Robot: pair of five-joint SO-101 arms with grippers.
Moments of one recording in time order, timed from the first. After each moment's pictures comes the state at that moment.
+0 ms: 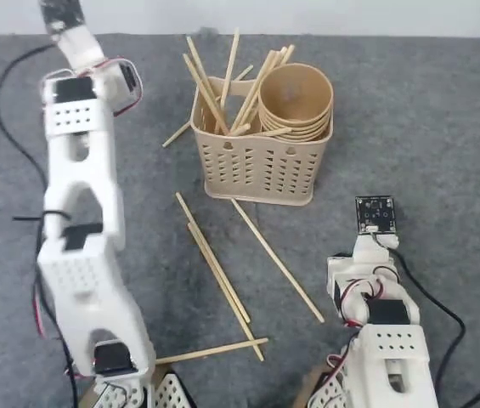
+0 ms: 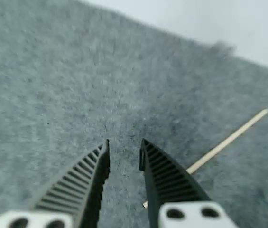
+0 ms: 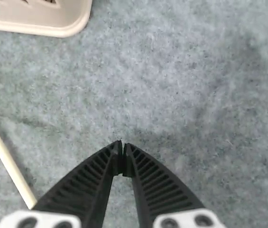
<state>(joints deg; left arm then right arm) -14.6 38.8 -36.6 59.9 17.3 -4.0 -66.6 90.5 38.8 0.1</state>
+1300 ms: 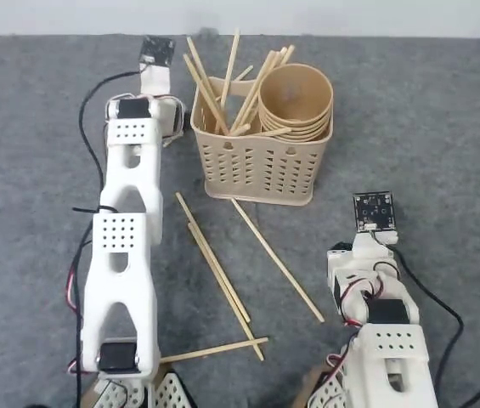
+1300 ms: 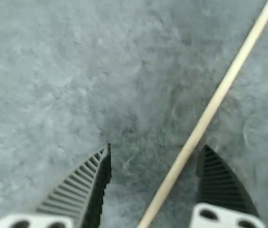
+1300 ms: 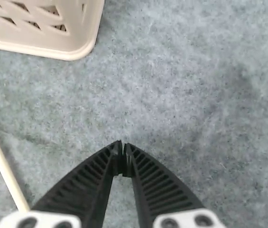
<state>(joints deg) -7.6 74.9 -72.7 69.6 -5.1 -4.0 -66.6 90.5 34.4 2.6</state>
